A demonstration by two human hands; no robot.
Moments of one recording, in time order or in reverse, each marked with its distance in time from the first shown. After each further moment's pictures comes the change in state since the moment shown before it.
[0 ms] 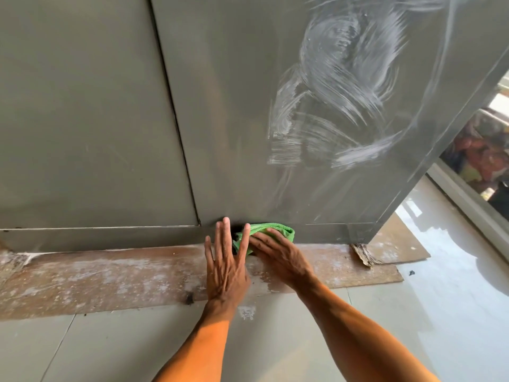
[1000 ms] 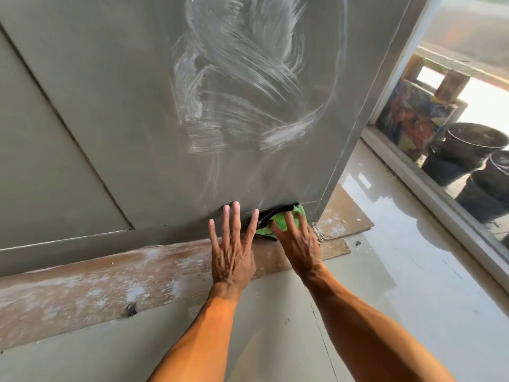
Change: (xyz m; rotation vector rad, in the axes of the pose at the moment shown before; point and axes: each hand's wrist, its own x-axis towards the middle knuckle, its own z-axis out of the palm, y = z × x) left_hand 0.022 0.113 0.028 0.021 0.023 0.184; right_hand -0.117 0.060 -0.011 0.030 0.112 0.701
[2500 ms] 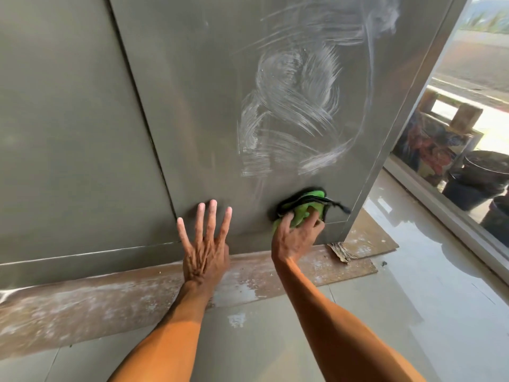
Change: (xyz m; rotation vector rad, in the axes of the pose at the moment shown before) left_hand 0.011 -0.134 -0.058 0.121 0.245 0.004; right_hand 0.093 -0.128 -0.087 0.966 0.445 1.138
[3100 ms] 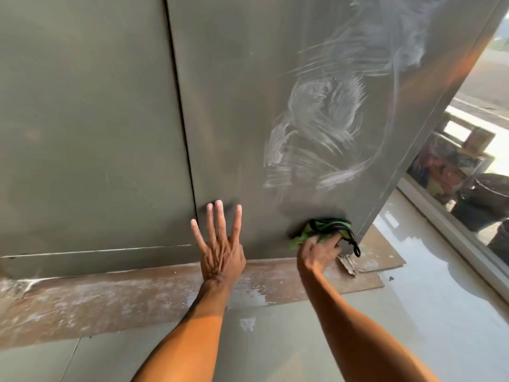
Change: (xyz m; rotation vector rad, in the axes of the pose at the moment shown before) left_hand 0.016 0.002 -0.018 -0.058 -0.014 -0.160; right_hand 0.019 0.030 -0.006 -0.156 -0.042 0.119
